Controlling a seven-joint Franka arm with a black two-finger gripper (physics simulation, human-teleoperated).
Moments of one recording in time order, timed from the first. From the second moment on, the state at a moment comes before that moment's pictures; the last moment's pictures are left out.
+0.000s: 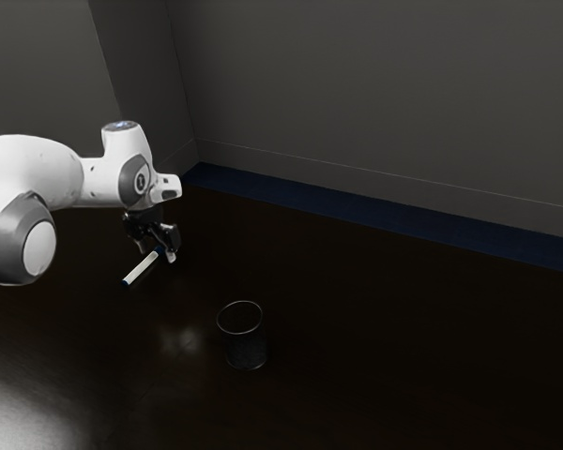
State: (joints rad) arm 0.12 0.75 0.22 -1.45 -0.17 2.19 0.39
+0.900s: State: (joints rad) arm 0.12 0.80 0.26 -1.39 -0.25 2.20 0.57
